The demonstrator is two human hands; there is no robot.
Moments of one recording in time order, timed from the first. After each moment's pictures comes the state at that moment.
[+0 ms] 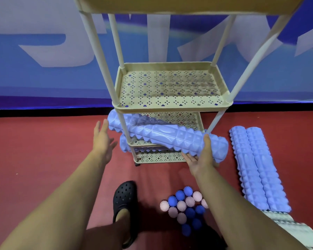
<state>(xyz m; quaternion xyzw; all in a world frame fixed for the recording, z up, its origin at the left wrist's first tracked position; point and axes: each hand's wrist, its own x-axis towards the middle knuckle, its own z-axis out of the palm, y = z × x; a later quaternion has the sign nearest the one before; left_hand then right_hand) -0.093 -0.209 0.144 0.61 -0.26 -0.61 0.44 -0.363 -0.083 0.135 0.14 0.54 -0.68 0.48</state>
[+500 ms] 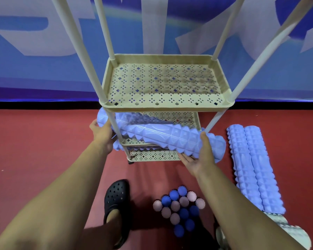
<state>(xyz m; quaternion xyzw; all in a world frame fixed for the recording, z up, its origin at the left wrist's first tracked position) -0.125 -0.242 0.119 0.62 -0.22 -0.61 0.44 -0.385 -0.096 0.138 0.18 0.55 -0.62 0.53</state>
